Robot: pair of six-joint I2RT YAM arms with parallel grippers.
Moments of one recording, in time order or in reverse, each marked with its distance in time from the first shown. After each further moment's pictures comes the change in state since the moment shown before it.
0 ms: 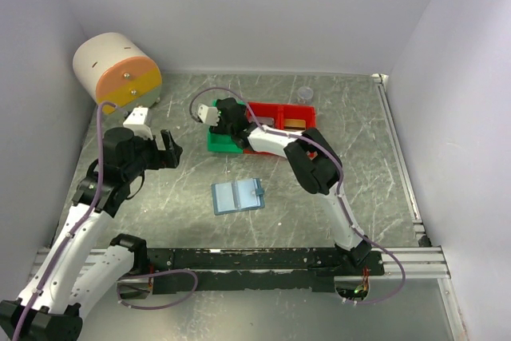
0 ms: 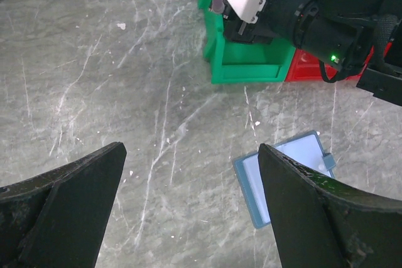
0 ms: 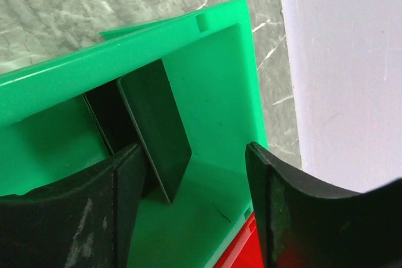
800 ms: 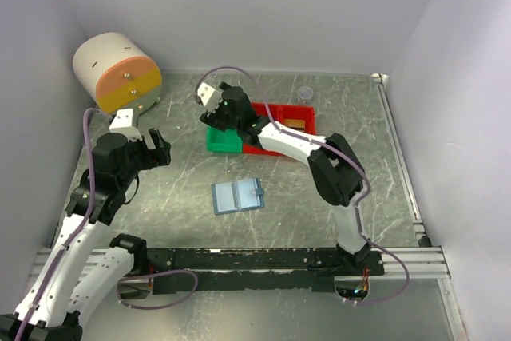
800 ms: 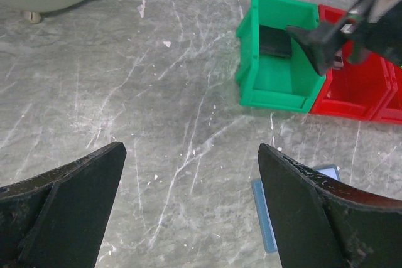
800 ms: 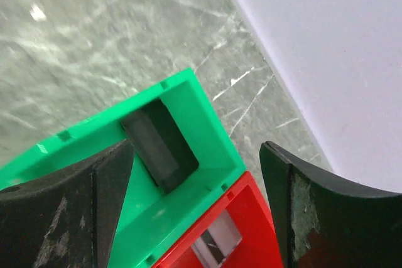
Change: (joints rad) left arm 0.000 -0.071 0.000 -0.020 -0.169 -0.042; right arm 0.020 -0.224 -0.072 -0.019 -0.148 0.276
